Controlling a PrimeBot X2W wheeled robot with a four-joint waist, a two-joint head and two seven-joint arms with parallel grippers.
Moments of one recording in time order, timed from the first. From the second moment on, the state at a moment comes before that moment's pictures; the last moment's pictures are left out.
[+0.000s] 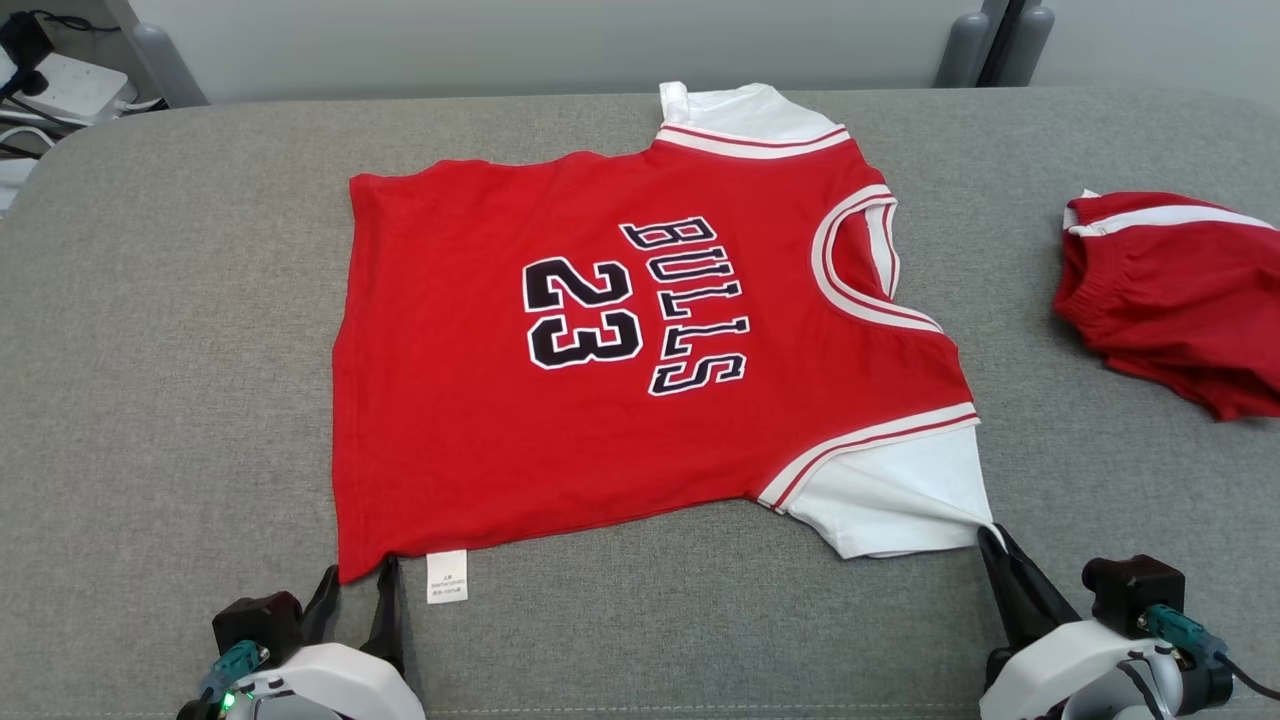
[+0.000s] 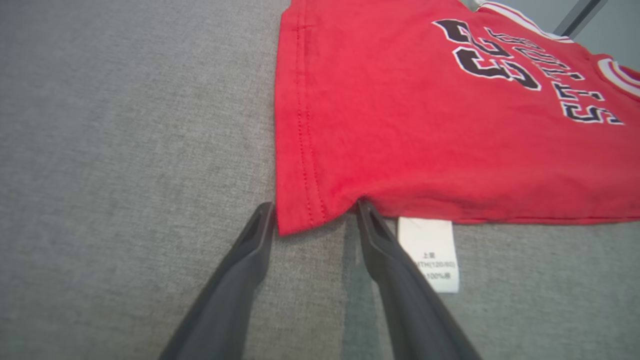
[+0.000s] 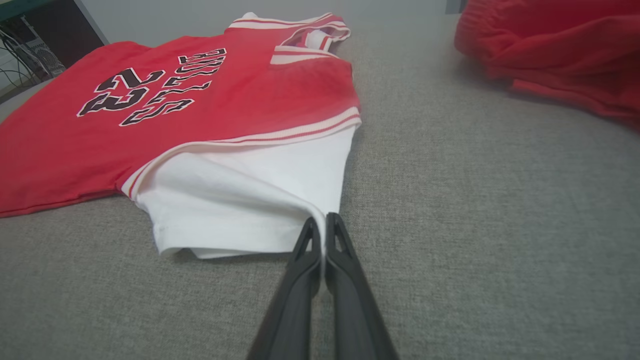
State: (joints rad) left arm -0.19 0.04 -0.02 0.73 -0.31 -0.05 -0.25; right arm -0.17 -0.16 0.24 0.56 0.36 0.13 -0.25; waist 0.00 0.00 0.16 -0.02
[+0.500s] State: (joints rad) left arm -0.19 0.03 0.00 0.72 -0.37 -0.07 -0.25; right arm -0.18 -0.16 0.24 0.55 0.36 0.13 -0.25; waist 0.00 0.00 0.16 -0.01
